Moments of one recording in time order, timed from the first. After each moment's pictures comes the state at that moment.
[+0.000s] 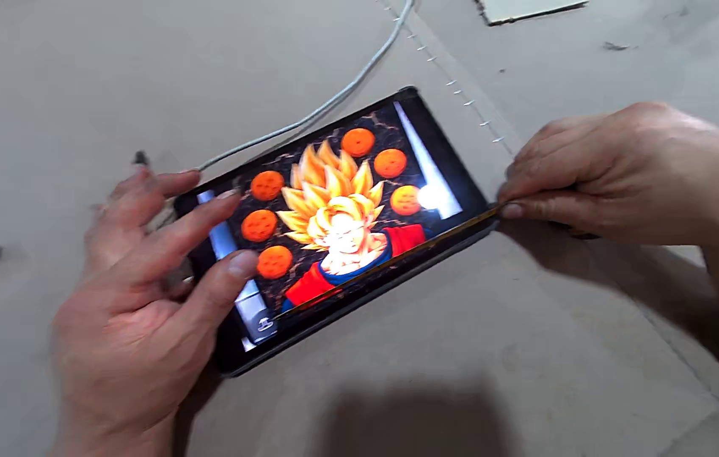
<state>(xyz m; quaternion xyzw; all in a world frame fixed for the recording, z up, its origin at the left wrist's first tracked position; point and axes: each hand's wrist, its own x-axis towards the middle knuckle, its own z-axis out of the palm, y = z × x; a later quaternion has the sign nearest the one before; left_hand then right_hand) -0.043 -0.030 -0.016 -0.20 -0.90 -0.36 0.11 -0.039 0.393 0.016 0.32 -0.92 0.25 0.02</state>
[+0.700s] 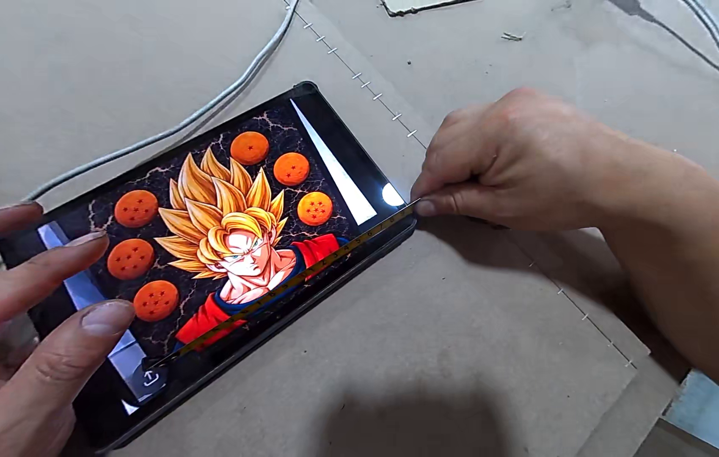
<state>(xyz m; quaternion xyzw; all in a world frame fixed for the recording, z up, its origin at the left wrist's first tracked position) -0.028 -0.021 -0.020 -0.16 -0.89 -0.42 0.08 -0.038 0.392 0.023 0.31 -0.92 0.23 -0.01</state>
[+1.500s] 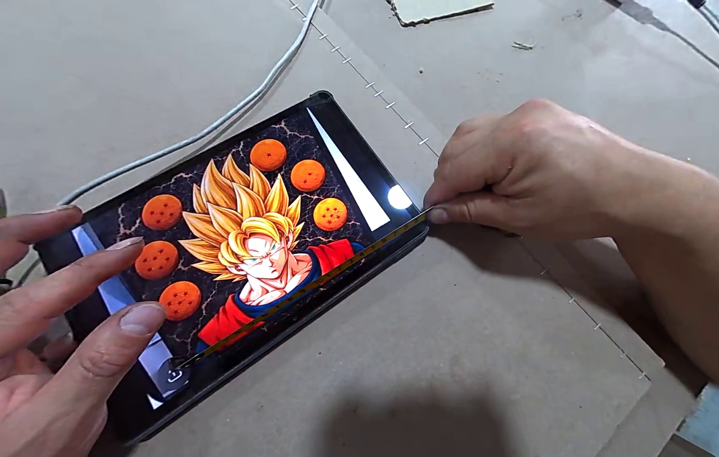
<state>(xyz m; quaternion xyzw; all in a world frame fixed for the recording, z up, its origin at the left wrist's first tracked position) -0.038 -0.027 -0.017 -0.22 -0.91 -0.33 0.12 -0.038 0.392 0.023 0.32 -0.92 0.23 -0.01</state>
